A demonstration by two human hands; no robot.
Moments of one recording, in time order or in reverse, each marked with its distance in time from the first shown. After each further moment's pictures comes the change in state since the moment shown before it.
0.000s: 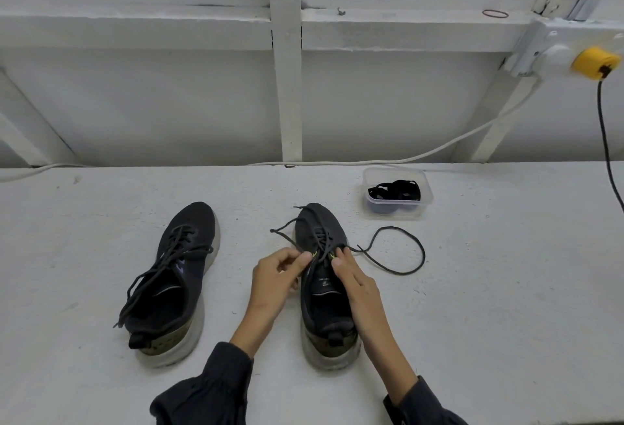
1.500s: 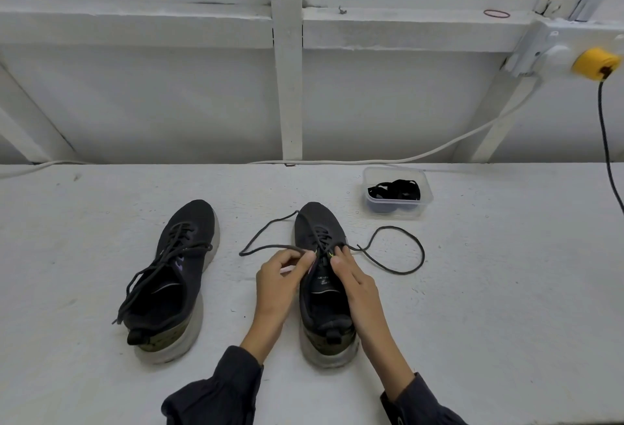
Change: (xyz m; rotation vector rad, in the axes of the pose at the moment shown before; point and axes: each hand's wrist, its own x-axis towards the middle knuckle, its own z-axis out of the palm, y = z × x) left_hand -0.008 -0.005 0.014 -0.035 0.104 0.030; right_hand 0.000 -0.001 0.000 -0.008 0.008 -0.001
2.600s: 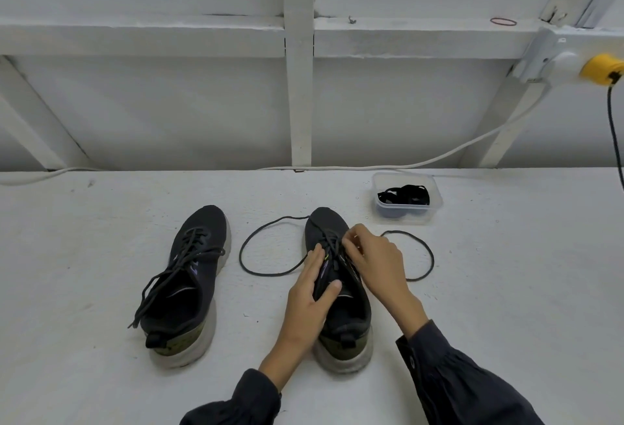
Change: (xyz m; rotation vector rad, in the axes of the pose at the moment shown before) left_hand -0.021 -0.011 0.006 0.152 -0.235 0.106; right_hand 0.051 -0.030 -0.014 -0.987 0.095 -0.416
